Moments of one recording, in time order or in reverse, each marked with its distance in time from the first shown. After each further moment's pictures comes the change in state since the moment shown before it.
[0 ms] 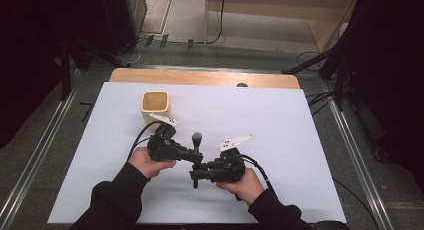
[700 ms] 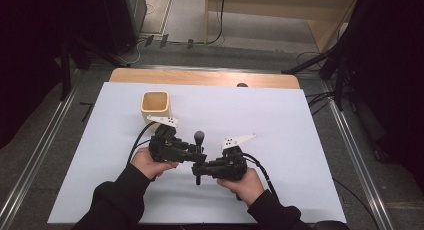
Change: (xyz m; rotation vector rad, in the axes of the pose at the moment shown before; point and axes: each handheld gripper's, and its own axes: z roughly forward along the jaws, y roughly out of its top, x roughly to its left) left arm -0.010 -0.002 0.001 -0.124 0.018 0.088; right arm 0.002 0.002 -0.006 -0.026 -0.024 0.042
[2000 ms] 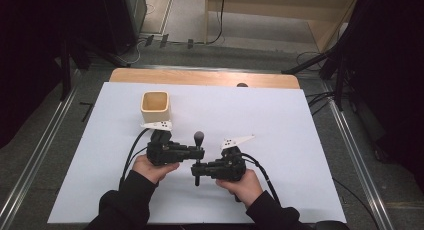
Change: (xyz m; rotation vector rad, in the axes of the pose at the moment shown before) left arm -0.003 -0.016 0.000 -0.111 0.068 -0.038; right arm -0.001 -0.003 0.003 0.001 -0.001 0.047
